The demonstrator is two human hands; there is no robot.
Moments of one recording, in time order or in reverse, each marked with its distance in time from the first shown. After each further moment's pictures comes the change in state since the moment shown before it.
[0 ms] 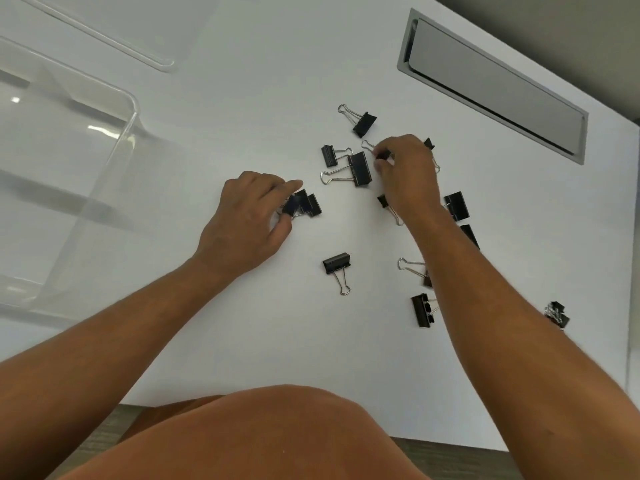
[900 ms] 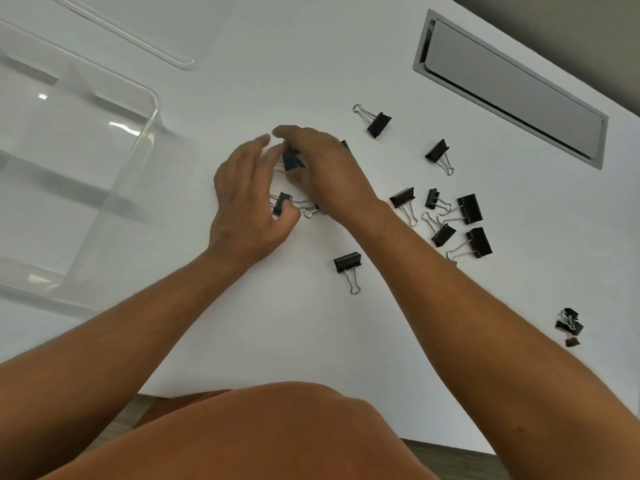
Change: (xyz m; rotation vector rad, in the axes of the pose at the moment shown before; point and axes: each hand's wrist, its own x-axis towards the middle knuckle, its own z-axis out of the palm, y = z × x) left_hand 0.006 0.008 -0.013 -0.086 0.123 -0.243; right_hand -0.023 -0.113 0.037 0.156 -0.181 -0.501
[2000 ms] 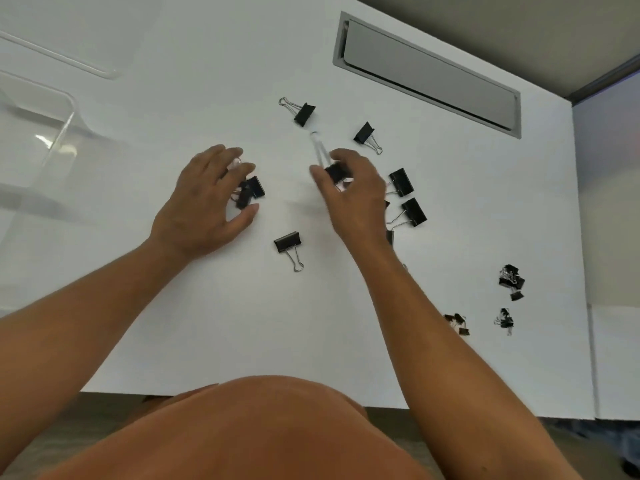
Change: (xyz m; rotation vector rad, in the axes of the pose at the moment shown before) left_hand -0.002 0.009 0.012 0.254 -0.136 0.400; right_hand -0.129 0.052 -0.043 0.196 0.537 0.466
